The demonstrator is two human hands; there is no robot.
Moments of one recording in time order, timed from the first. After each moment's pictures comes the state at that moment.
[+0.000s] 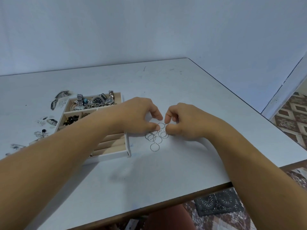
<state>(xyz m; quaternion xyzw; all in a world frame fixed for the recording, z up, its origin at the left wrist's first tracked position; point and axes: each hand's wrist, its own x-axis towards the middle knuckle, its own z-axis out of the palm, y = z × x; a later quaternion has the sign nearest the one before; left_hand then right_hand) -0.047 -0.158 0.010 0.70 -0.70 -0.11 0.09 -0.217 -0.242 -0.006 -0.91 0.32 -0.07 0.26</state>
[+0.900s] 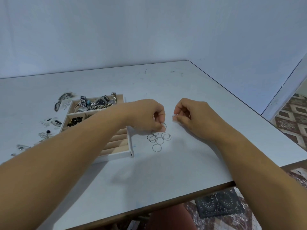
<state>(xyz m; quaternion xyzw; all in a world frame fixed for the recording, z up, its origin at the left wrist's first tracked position) -0.056 -0.174 0.015 0.70 -0.69 -0.18 0.07 -0.231 -0.250 -0.017 -0.89 0.30 -0.24 0.26</state>
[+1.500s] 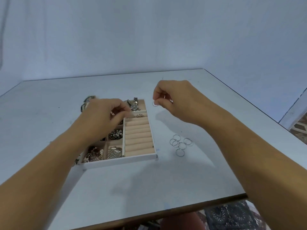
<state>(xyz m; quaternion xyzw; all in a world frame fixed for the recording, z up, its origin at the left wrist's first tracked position) 0.029 -0.061 0.017 0.76 -0.57 0.05 0.30 -0.147 -0.209 0.050 -0.94 0.15 -0.24 0.19</state>
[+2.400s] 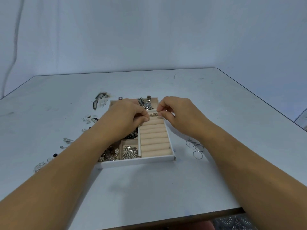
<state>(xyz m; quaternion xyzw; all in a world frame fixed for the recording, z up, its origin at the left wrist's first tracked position) 0.042 -0.080 -0.002 0.74 -0.62 0.05 0.24 -0.108 -0.209 -0.009 -0.92 0.17 -0.26 0.23</state>
